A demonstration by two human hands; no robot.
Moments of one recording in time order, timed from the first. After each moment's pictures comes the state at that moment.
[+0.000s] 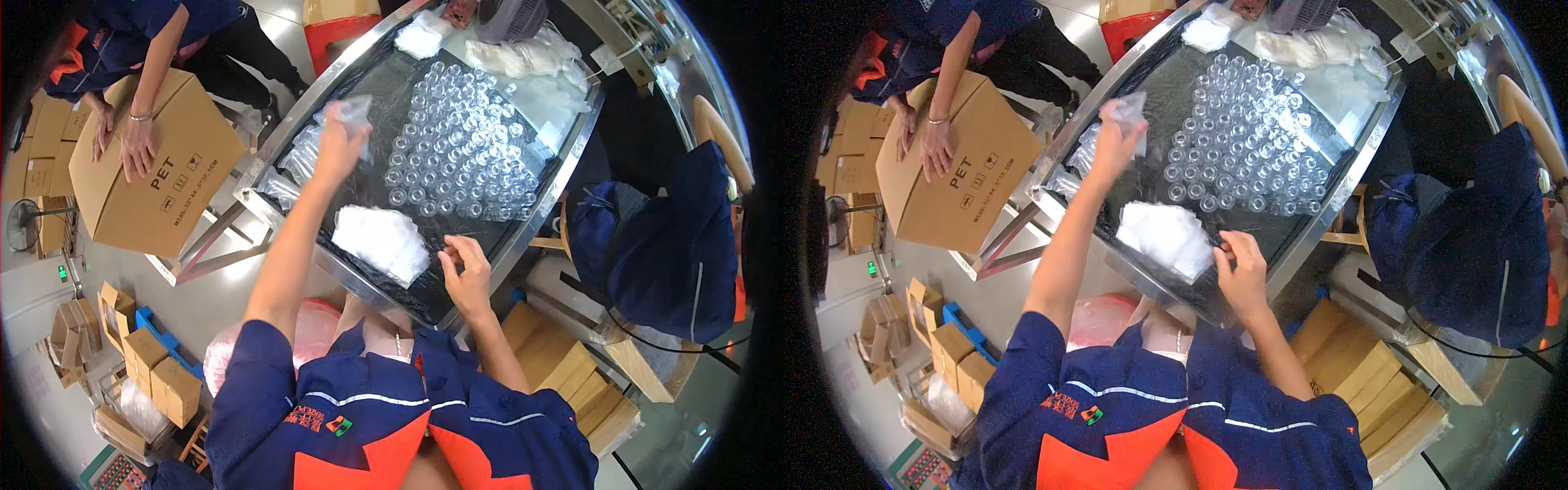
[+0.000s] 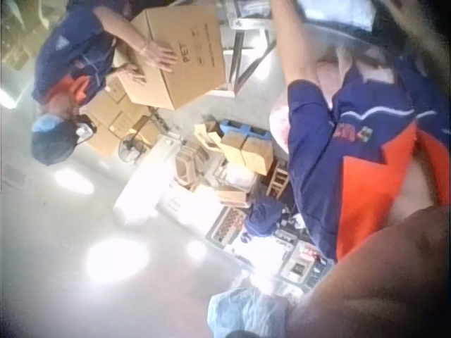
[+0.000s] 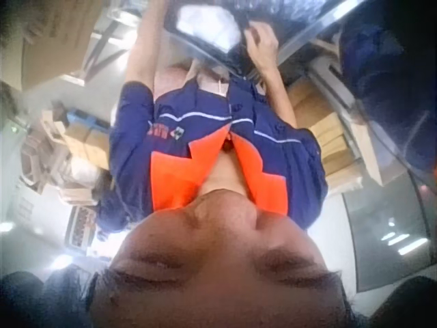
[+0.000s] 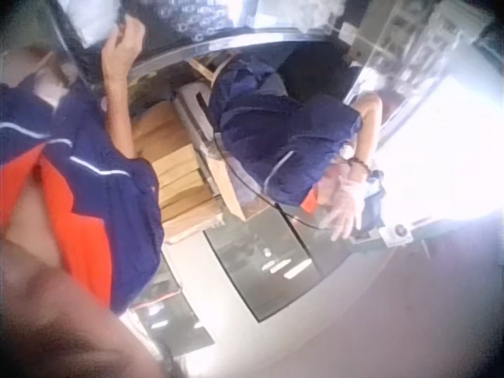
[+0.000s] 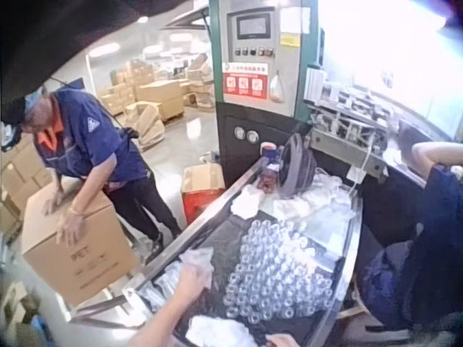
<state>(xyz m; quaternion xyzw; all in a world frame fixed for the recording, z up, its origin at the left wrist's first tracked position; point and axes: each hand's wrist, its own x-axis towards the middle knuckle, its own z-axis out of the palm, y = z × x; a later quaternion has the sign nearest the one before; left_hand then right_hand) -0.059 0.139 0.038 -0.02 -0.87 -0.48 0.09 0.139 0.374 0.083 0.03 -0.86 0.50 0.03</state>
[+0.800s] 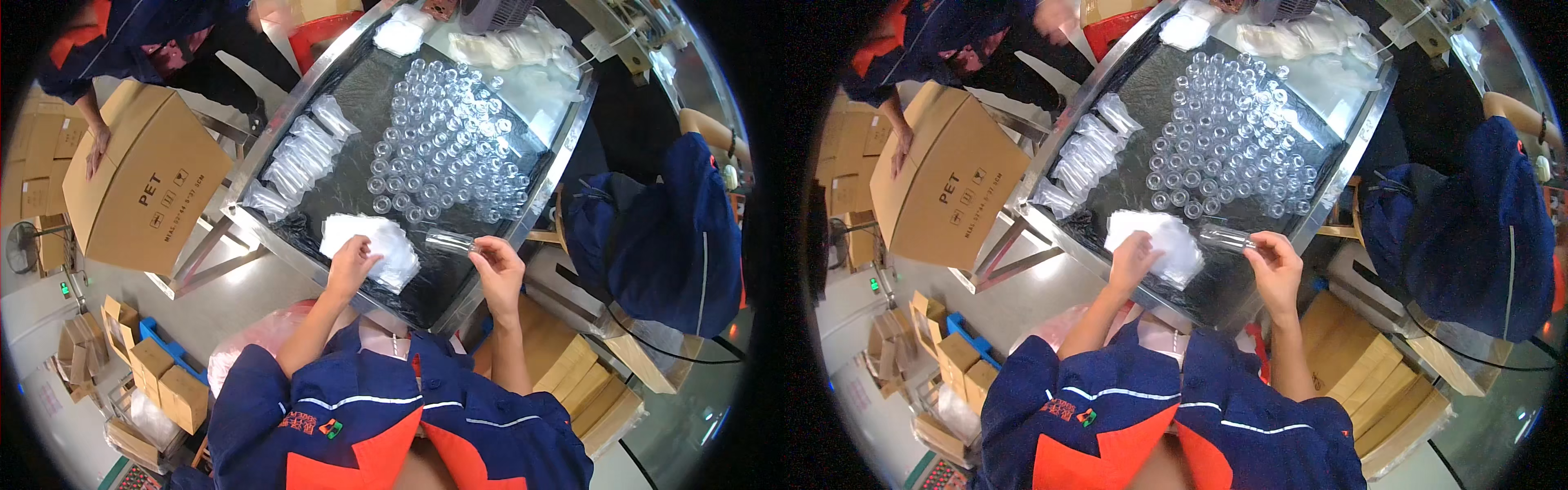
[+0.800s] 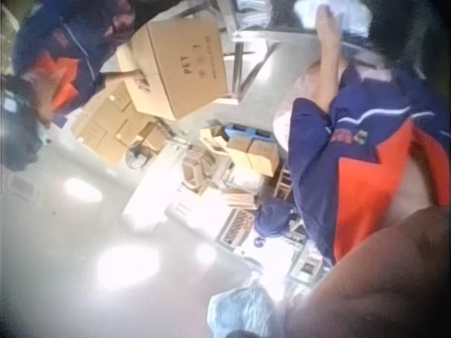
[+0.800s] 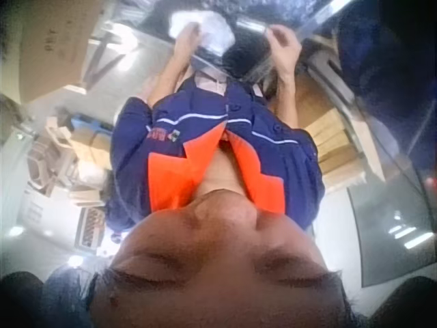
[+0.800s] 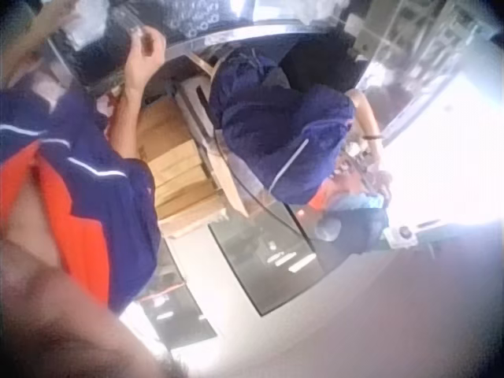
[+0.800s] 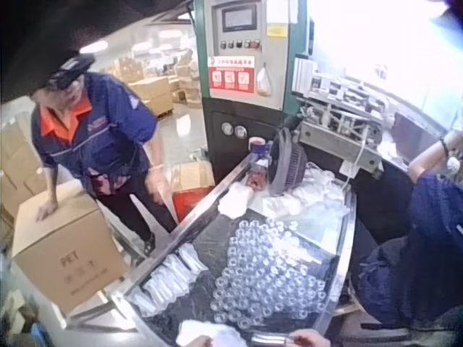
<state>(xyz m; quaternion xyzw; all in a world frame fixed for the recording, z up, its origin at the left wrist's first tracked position) 0.124 0.166 -0.023 -0.03 -0.88 -0.46 -0.08 0.134 0.438 0.080 -0.19 -0.77 0.61 0.02</state>
